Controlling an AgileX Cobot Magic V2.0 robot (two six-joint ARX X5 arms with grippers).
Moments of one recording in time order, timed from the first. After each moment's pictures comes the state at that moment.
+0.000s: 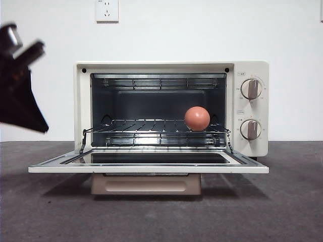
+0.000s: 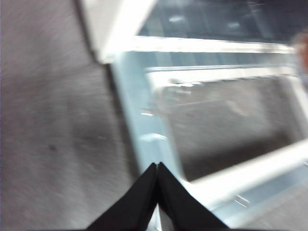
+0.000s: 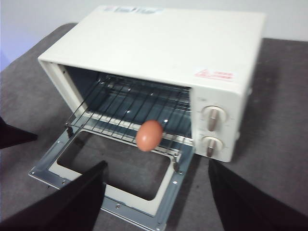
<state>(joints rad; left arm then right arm) -0.19 1.22 0.63 -0.19 0.40 -0.22 0.68 0.67 0.99 -0.73 0.16 0.28</state>
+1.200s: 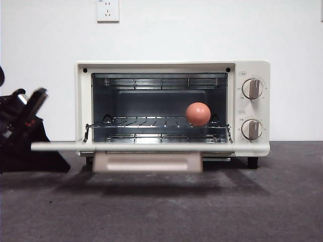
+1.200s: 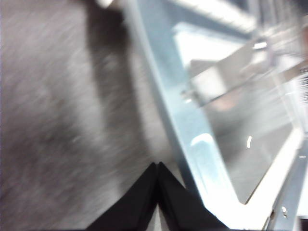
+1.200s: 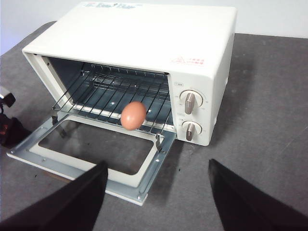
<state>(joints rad) -0.07 1.64 0.63 0.14 0.87 -0.29 0.68 0.56 0.99 -0.86 0.21 0.29</state>
